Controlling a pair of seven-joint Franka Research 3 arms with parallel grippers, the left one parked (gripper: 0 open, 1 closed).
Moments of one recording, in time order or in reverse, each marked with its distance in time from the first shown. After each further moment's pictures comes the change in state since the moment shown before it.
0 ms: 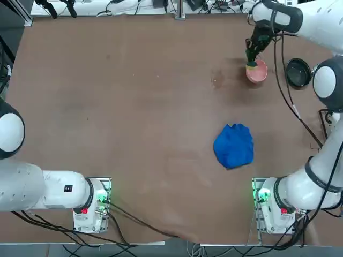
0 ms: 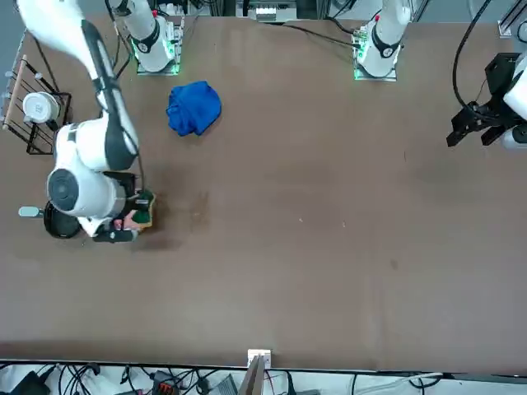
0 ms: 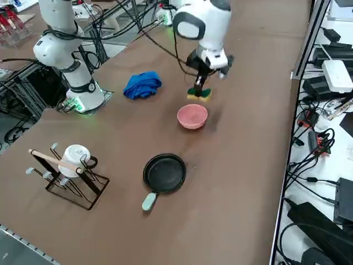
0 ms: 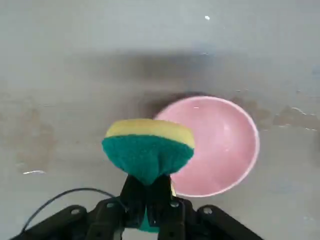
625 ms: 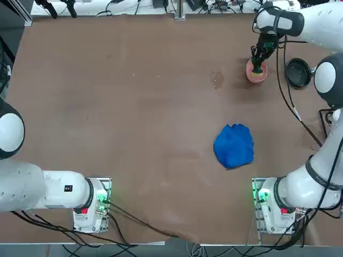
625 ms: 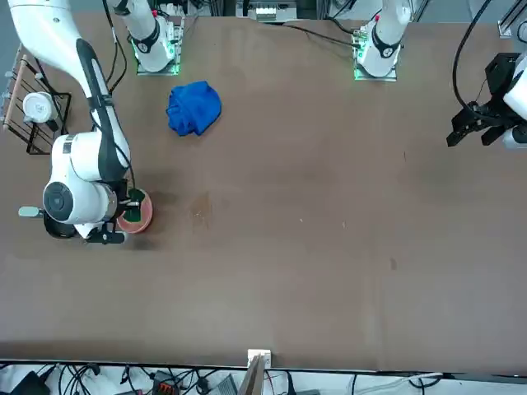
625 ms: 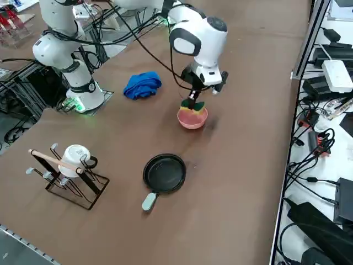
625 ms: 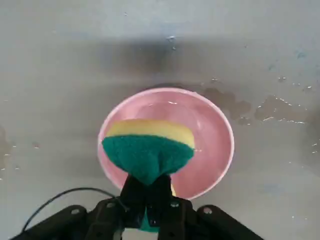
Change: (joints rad) arm -0.056 0.022 0.000 -0.049 -0.019 0.040 -0.017
